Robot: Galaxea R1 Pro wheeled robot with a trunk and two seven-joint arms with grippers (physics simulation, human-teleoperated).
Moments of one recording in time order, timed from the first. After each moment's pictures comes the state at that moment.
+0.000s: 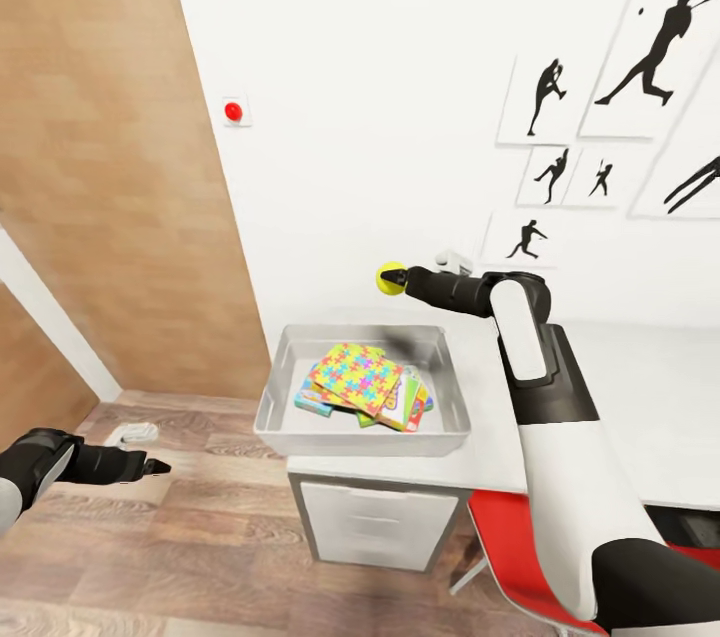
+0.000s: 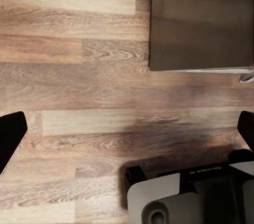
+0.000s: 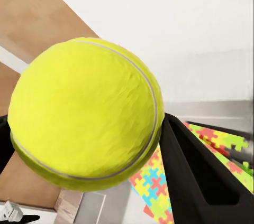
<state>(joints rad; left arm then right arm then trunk) -0.93 0.48 0.03 -0.19 -0.20 0.50 -0.76 -0.96 0.09 0.03 -1.33 -0.69 1.04 -0.09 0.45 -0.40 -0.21</state>
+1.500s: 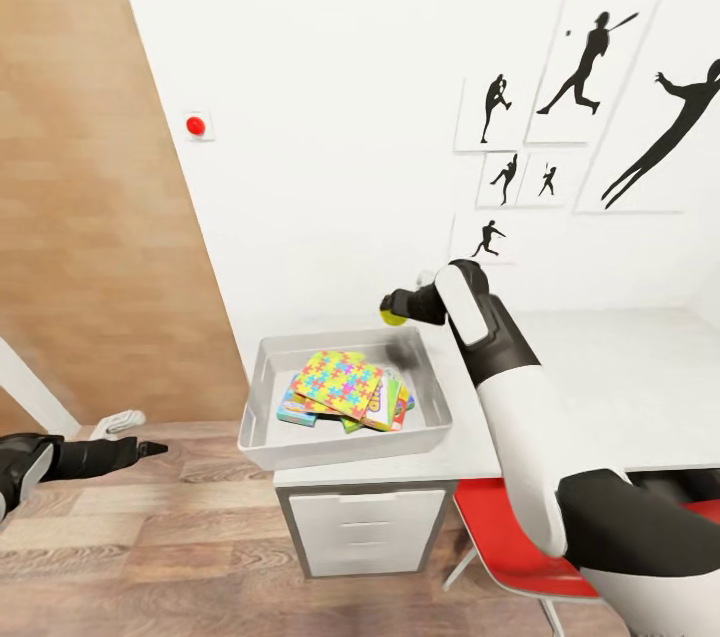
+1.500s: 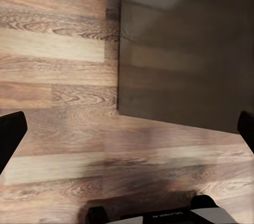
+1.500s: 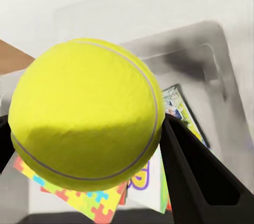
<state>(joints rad) -0.92 0.50 0.26 -0.19 -0.19 0.50 -0.79 -1.14 0.17 0.09 -0.92 -0.69 1.05 -0.53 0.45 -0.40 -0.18</state>
